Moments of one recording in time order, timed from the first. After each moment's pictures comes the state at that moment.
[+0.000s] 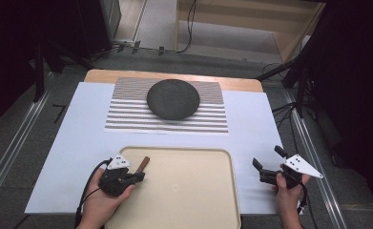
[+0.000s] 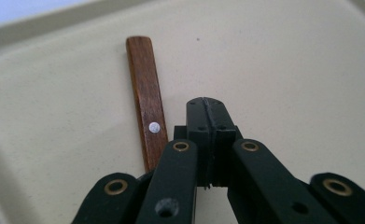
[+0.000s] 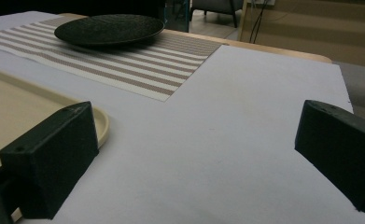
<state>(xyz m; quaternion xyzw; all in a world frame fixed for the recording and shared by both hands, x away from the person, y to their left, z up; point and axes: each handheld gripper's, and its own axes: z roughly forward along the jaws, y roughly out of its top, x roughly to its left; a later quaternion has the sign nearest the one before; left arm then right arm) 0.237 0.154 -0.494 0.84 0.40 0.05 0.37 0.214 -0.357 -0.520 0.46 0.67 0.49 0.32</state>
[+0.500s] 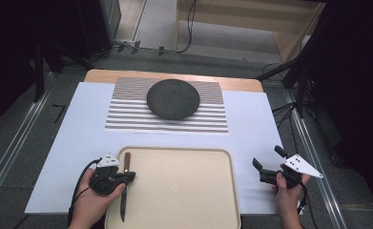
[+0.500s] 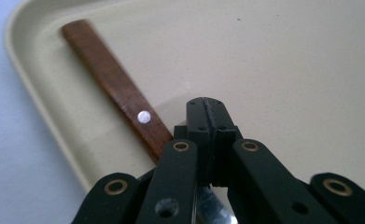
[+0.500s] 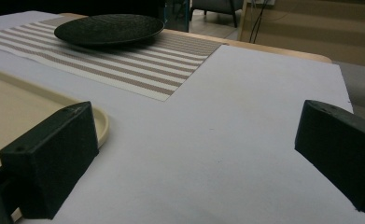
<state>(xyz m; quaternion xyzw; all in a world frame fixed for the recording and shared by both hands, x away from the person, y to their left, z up) 0.244 0.185 -0.498 0.83 0.43 0.04 0.36 0.214 -0.357 -0.520 0.46 0.67 0.49 0.32</state>
